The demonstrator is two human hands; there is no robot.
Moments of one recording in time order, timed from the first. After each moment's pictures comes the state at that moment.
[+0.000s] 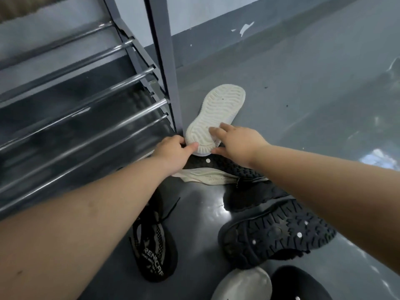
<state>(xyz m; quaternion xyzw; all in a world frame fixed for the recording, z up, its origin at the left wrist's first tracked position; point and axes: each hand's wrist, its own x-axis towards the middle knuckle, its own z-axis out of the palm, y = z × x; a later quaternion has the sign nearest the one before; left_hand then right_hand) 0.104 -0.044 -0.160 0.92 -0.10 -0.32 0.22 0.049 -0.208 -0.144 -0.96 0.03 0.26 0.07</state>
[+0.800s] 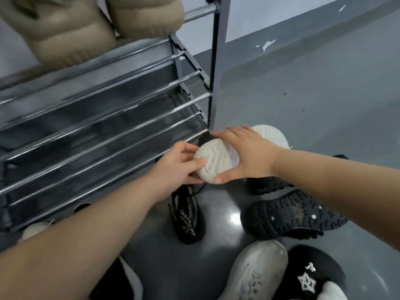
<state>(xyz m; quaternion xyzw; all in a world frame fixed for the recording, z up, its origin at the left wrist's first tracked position) 0.026 0.054 -0.082 0.70 0.00 -0.38 0.61 -0.006 -0.134 -0.071 -0.96 -0.08 0.19 0.17</state>
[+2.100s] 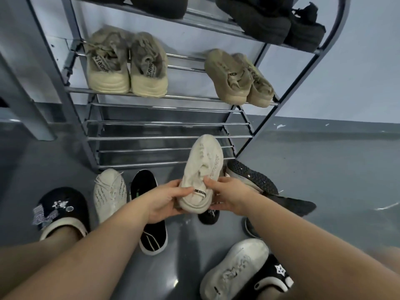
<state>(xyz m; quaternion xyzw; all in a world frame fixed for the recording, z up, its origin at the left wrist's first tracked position) -0.107 0.260 -0.012 0.48 0.10 -0.43 0.76 -0.110 0.083 0.023 -0.68 0.27 0.29 0.62</state>
